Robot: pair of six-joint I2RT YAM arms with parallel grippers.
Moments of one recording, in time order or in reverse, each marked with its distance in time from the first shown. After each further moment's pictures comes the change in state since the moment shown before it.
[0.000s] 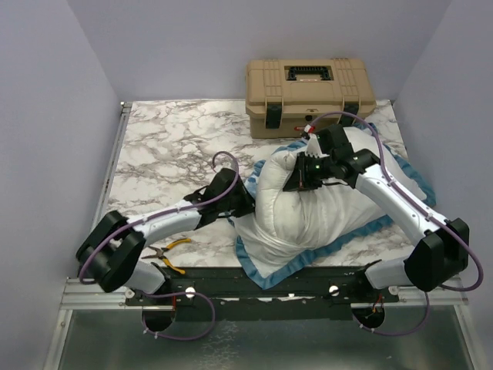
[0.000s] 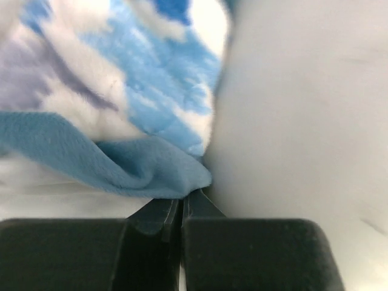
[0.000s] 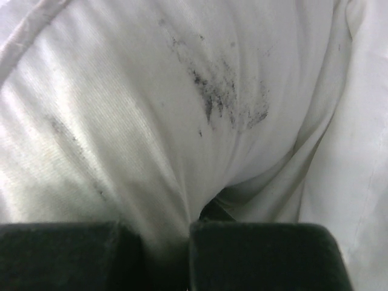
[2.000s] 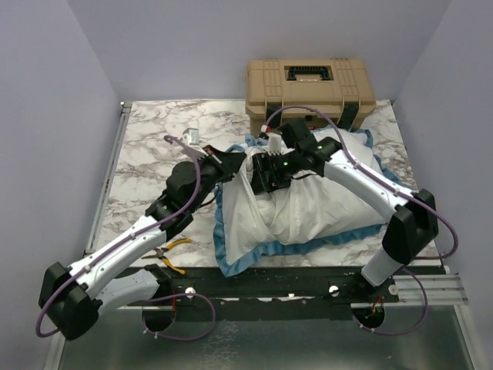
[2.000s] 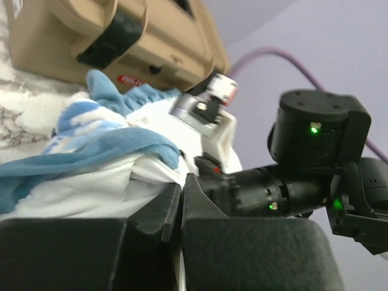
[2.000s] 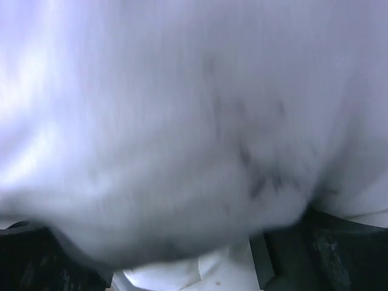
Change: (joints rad) left arm 0.047 -0.401 0.078 0.197 -0.309 0.192; right arm 0.191 0.312 0.261 -0.013 -0.168 -0.137
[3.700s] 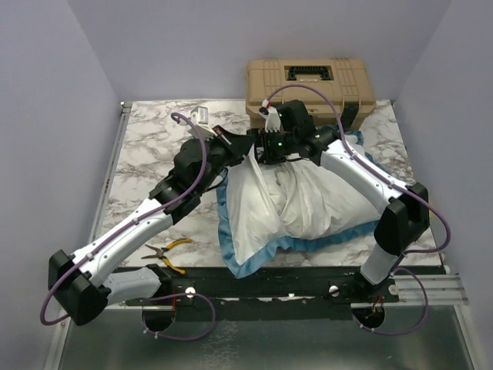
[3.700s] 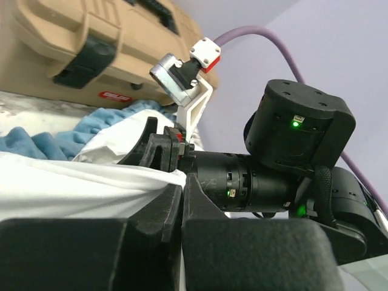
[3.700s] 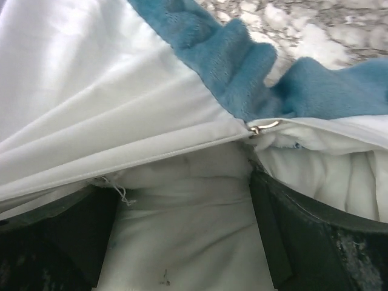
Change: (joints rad) left arm -0.006 0.103 0.228 -0.128 -0.053 0.016; right arm -0.034 0.064 0.113 0.216 0.071 0.078
